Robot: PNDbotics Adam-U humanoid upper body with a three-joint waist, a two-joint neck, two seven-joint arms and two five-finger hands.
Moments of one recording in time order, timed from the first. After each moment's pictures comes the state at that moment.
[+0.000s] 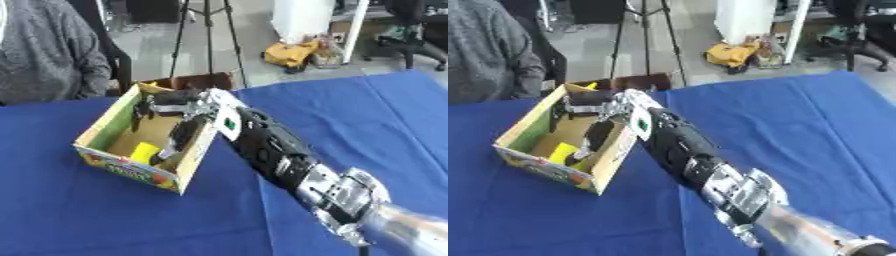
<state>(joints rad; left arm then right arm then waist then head) -0.17 0.11 -0.21 -1.71 0.13 -0.01 -0.06 -1.01 -0.42 0.23 -0.81 0.68 -0.71 0.44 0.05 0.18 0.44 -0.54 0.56</state>
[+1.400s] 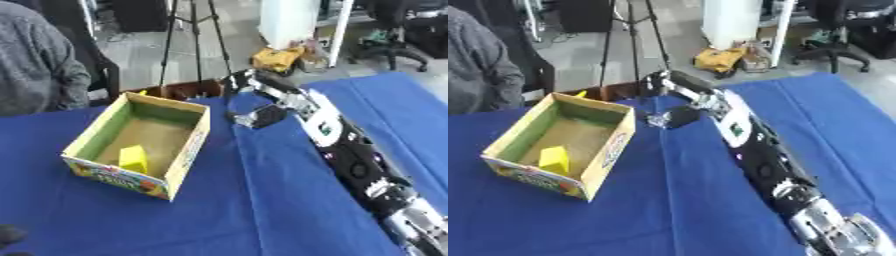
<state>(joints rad) -0.15 0.12 -0.14 -1.70 0.14 -0.06 0.04 -0.50 -0.59 0.05 -1.32 0.30 -0.57 0.22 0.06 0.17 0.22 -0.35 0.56</state>
